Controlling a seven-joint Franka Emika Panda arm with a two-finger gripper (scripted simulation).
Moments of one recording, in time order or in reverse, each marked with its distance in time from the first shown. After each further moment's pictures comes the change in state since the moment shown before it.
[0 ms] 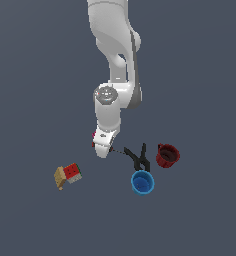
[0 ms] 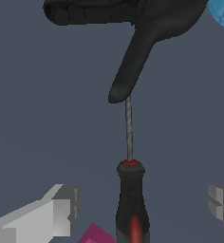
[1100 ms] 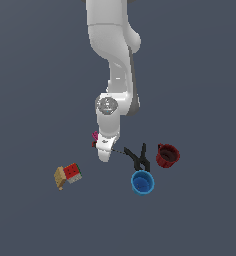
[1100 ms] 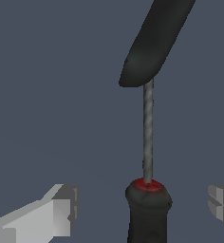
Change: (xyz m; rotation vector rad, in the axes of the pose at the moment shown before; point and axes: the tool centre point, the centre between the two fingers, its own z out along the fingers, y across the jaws) arm -0.001 -0.004 0.046 -0.001 0.003 -0.051
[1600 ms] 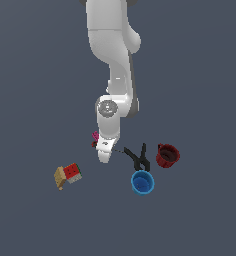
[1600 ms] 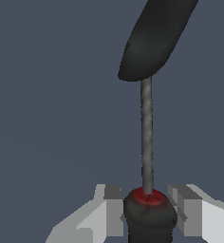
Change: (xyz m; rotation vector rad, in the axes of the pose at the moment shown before) arm 0.000 0.001 0.011 -0.002 0.000 -0.001
